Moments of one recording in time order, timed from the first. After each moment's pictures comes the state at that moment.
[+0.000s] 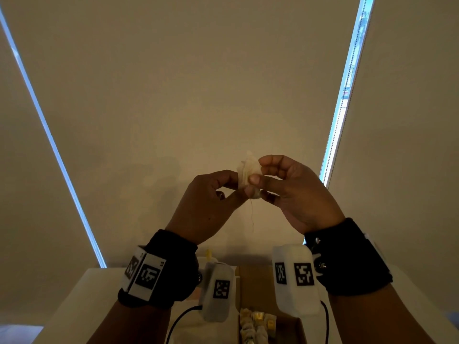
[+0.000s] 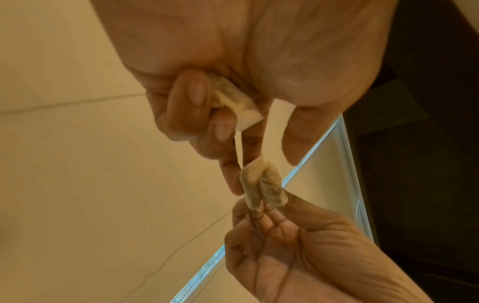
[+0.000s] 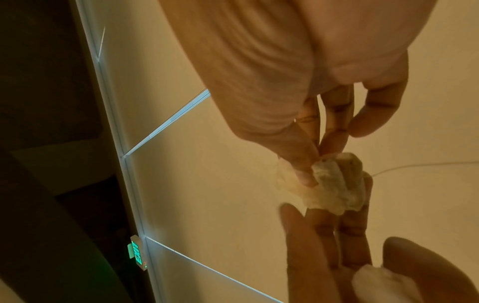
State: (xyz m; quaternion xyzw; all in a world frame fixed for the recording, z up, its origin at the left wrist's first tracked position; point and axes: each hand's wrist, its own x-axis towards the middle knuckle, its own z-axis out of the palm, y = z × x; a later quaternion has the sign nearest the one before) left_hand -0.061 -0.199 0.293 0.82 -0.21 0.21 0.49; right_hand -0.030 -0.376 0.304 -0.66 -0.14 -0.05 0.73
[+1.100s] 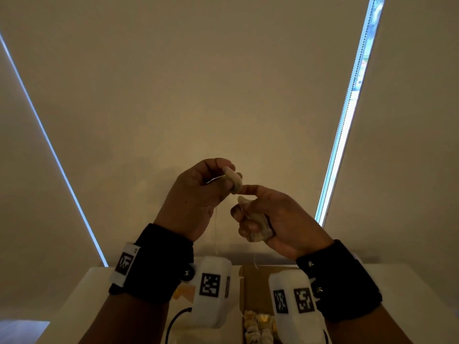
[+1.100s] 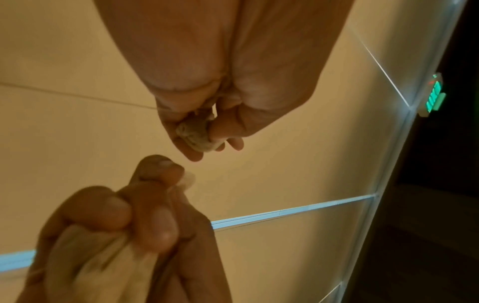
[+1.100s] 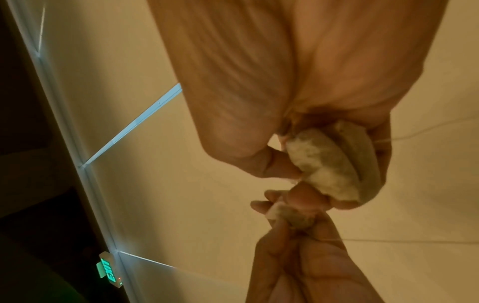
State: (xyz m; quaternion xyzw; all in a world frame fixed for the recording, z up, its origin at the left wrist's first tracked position) left_hand -0.028 -0.187 0.283 0.62 -0.15 0.12 0.76; right_hand -0.029 -0.358 0.274 -0.55 -0.15 0.21 0.79
